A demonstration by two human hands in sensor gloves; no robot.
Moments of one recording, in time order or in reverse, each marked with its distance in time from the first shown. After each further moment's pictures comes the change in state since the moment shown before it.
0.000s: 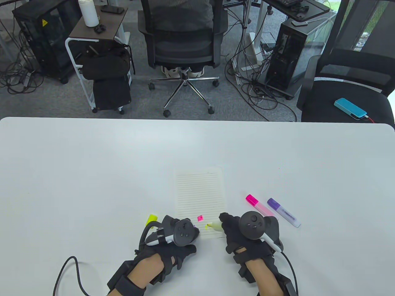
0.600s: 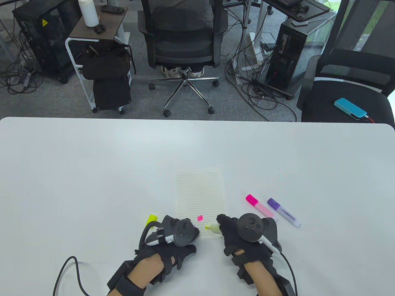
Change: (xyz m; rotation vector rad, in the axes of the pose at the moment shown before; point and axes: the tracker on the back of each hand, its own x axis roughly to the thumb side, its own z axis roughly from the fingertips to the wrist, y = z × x) left_hand 0.000 0.000 0.000 0.000 -0.001 -0.001; right_hand 0.005 0.005 0.001 -0.057 -0.017 0.031
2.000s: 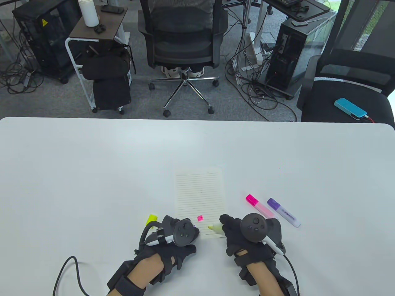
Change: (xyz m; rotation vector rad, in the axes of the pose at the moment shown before) left_hand 0.000 0.000 0.000 0.002 0.000 -0.003; right_hand 0.000 -0.007 0.006 0.006 -0.013 -0.057
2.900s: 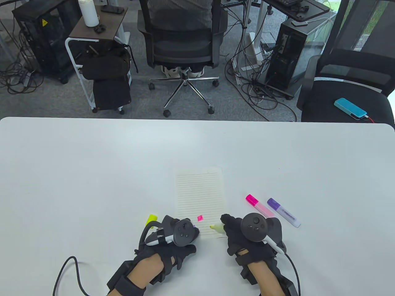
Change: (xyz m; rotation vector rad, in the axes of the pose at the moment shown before) left_hand 0.000 0.000 0.000 0.000 0.000 0.000; right_hand 0.000 -0.005 0.001 -0.003 0.005 0.029
